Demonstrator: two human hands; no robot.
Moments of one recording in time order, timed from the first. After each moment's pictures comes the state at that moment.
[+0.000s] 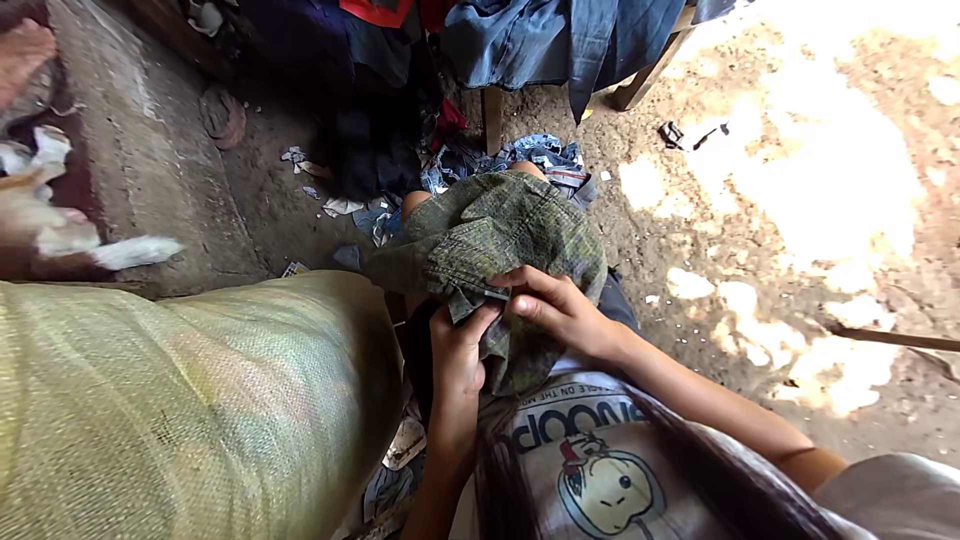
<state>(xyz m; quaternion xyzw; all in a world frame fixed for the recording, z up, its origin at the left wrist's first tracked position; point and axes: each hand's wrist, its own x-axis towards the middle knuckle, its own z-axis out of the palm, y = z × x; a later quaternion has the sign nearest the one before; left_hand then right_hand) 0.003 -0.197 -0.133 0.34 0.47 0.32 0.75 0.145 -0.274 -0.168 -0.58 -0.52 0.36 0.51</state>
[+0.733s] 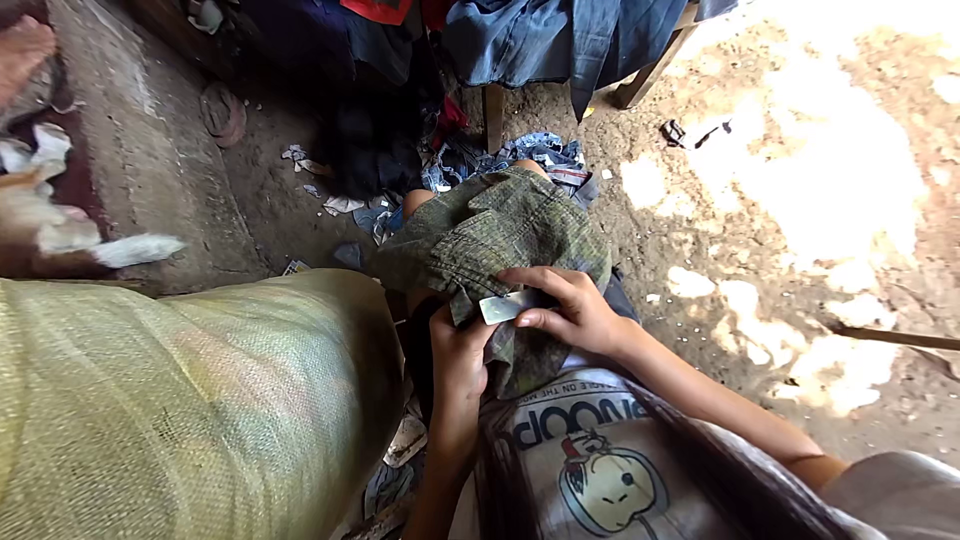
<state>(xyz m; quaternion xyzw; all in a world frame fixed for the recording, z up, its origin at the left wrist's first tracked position) 0.000 -0.199 -0.125 0.37 0.43 0.35 0.75 0.153 -0.276 -0.174 -0.59 -0.63 0.16 0.48</state>
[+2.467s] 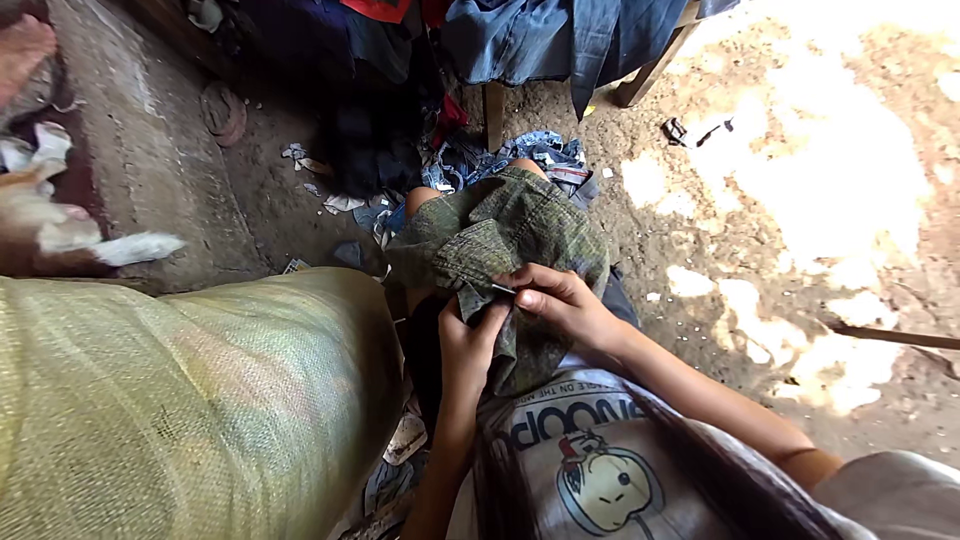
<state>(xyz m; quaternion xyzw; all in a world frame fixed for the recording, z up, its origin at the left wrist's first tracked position) 0.002 -0.202 -0.140 0.48 0.42 0.32 0.71 0.147 -0.276 -0.167 -0.54 -0.46 0.42 0.57</state>
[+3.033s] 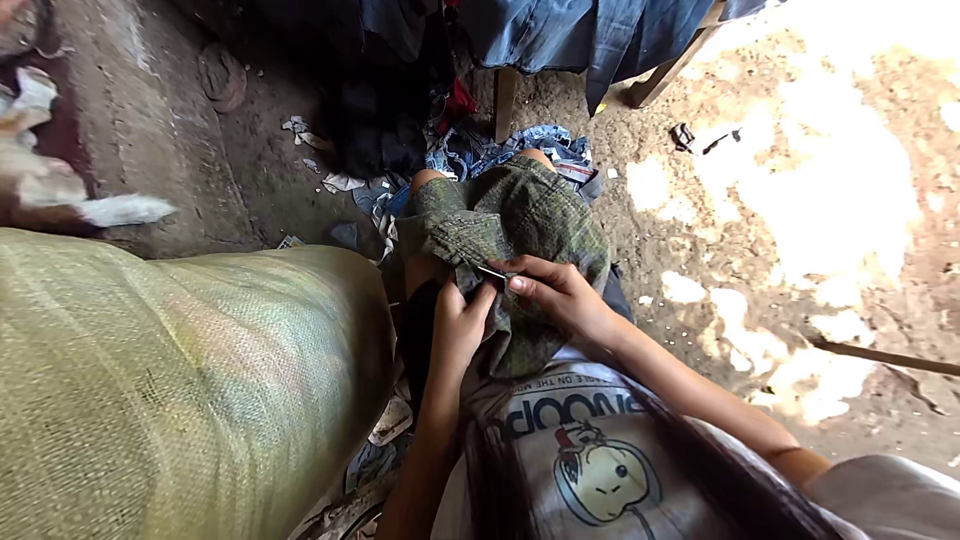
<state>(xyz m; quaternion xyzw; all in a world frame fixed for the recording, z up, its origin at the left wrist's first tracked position) -0.005 -0.186 -0.155 0.54 0.42 0.23 0.69 0.147 -0.273 -0.169 -0.62 -0.45 0.43 0.47</state>
